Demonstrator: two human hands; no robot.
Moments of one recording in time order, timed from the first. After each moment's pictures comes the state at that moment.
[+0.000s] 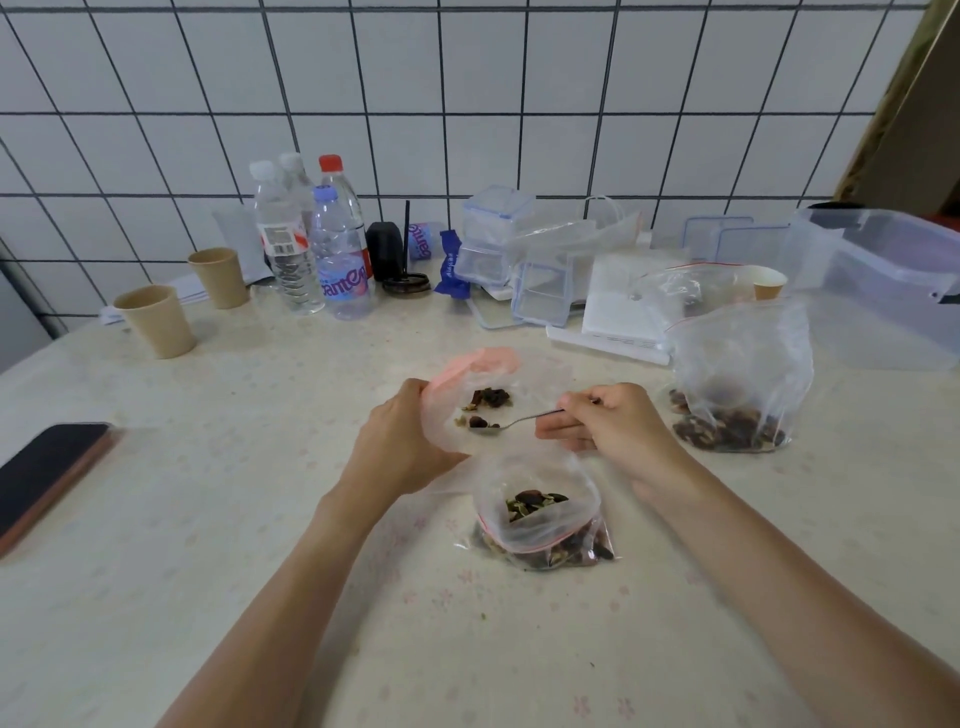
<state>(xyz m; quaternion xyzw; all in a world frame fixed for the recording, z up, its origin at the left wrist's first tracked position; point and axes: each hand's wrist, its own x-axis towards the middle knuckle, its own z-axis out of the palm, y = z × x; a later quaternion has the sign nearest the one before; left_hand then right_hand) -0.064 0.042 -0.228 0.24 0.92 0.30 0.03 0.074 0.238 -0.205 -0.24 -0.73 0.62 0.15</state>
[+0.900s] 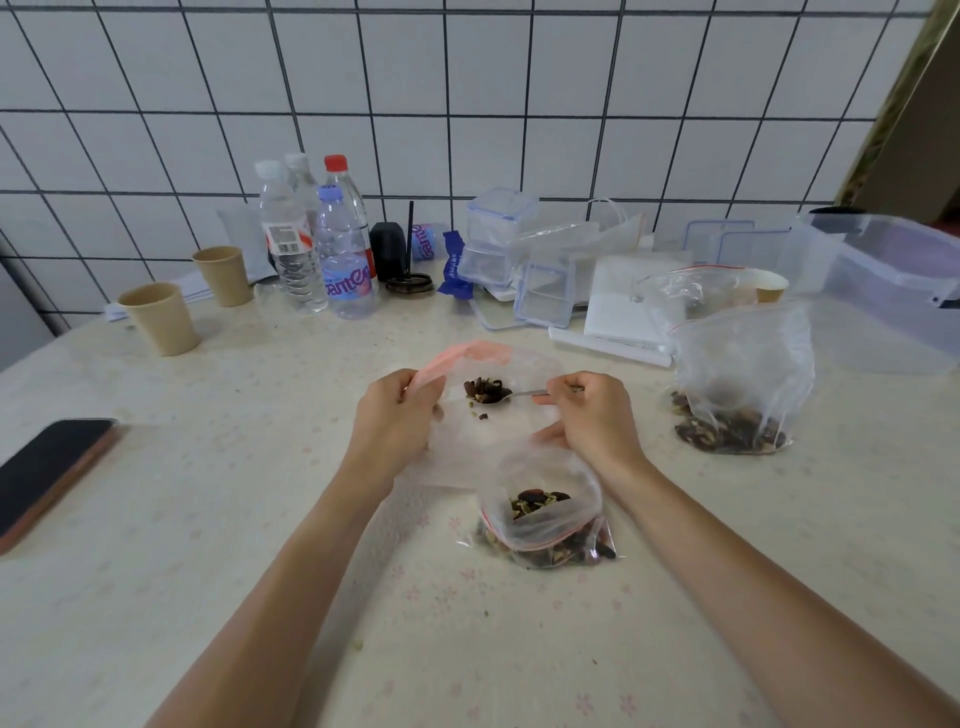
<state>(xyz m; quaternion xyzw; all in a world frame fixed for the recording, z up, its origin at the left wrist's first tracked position) -0.062 0.046 -0.213 0.12 0.82 0.56 0.07 0.043 0.232 -0.222 -0.26 -0.77 0.53 0.23</state>
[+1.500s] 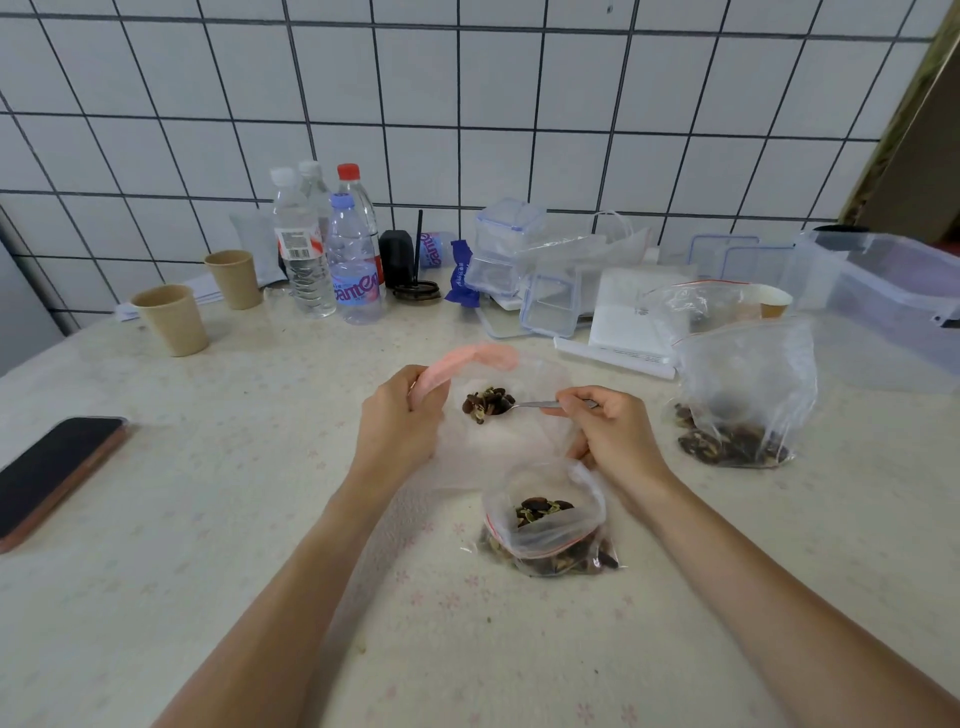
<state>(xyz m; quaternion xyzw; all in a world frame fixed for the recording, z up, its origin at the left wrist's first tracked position) -0.061 0.042 -0.215 0.16 0.82 0.54 0.00 0.057 0.243 -0.227 -0.23 -0.74 0.59 0.23</state>
